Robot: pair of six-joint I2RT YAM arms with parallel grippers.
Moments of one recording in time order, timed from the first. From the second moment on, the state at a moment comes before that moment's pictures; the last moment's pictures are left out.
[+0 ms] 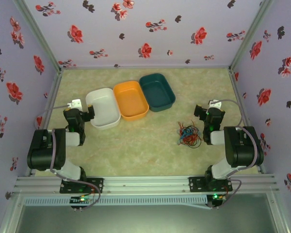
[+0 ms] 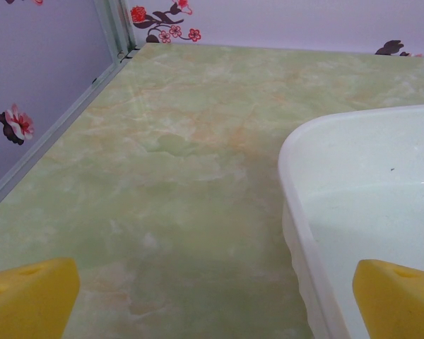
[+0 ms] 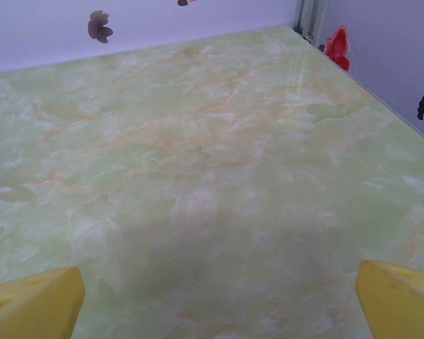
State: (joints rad) left arm 0.01 1.54 0.38 0.82 -0.19 -0.03; right arm 0.02 1.55 0.37 0.80 0.21 0.13
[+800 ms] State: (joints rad) left arm 0.01 1.54 0.37 0.83 -0.20 -0.04; right arm 0.02 1.55 0.37 0.80 0.21 0.13
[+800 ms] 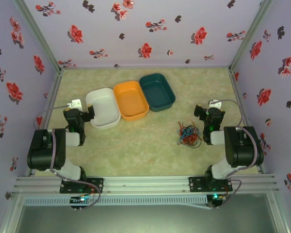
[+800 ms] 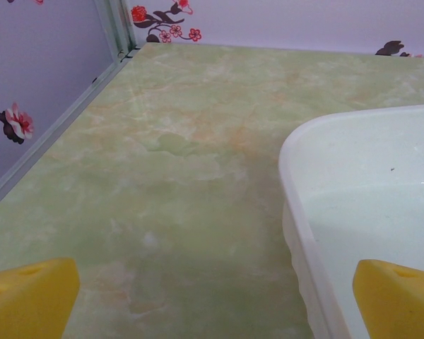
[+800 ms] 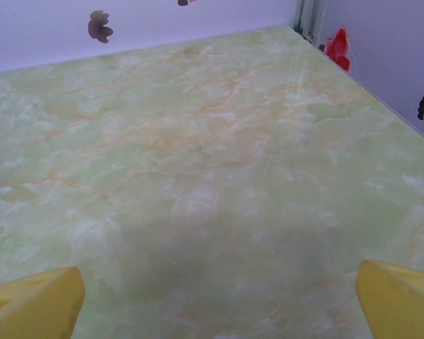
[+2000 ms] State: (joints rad) left arm 0.01 1.01 0.48 0.36 -0.22 -0.23; right arm 0.05 0.99 0.68 -0.32 0.45 0.45
